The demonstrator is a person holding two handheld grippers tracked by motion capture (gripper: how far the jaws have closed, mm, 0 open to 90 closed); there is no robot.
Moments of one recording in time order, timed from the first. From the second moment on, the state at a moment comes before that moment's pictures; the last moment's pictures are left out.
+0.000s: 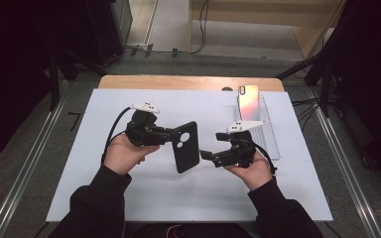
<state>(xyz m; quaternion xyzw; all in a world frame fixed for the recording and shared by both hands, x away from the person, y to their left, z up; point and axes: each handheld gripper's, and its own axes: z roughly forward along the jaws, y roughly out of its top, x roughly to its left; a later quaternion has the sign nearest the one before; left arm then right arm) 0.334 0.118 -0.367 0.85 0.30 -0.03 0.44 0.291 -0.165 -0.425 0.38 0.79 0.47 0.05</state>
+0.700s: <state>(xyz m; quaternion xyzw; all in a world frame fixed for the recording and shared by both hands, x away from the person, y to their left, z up) 0.332 0.108 -0.370 0.83 0.35 0.00 0.44 0.282 -0.134 -0.429 0.42 0.76 0.48 0.12</state>
